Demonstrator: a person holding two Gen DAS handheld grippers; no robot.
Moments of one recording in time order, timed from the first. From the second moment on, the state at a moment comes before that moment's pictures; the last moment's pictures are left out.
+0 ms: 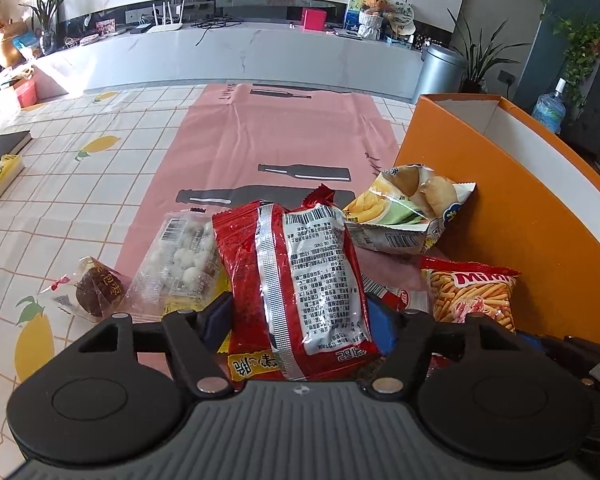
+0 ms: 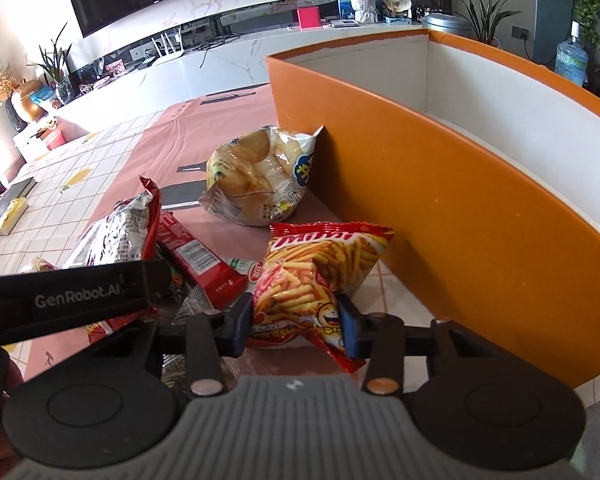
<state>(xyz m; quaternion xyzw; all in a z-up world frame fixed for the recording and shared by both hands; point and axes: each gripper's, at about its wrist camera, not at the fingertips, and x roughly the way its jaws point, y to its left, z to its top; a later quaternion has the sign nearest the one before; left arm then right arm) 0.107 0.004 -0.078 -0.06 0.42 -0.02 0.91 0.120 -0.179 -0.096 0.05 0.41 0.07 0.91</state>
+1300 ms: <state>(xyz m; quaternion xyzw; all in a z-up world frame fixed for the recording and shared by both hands) 0.143 -0.126 0.028 0.08 0.39 -0.27 0.87 0.145 -0.341 0.053 -0.03 0.43 0.13 0.89</state>
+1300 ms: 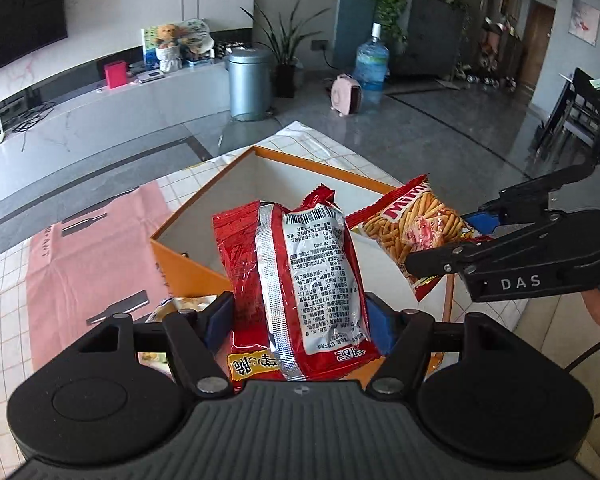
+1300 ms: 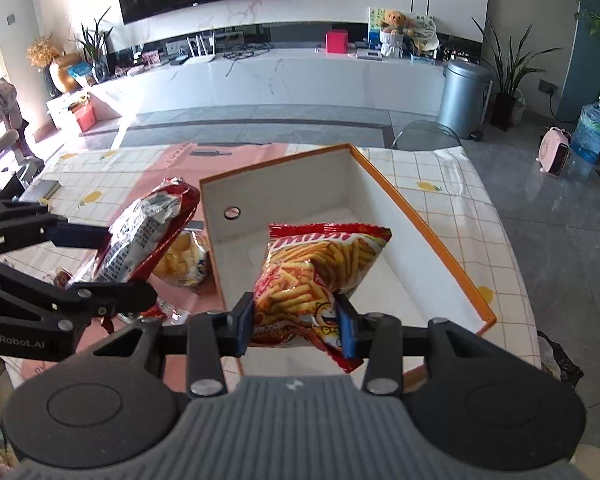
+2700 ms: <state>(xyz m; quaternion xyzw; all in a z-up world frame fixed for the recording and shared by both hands) 0.241 -0.234 -0.076 0.21 0.56 -0.32 0.73 0.269 -0.358 -0.075 -0.21 0.62 0.21 0.73</state>
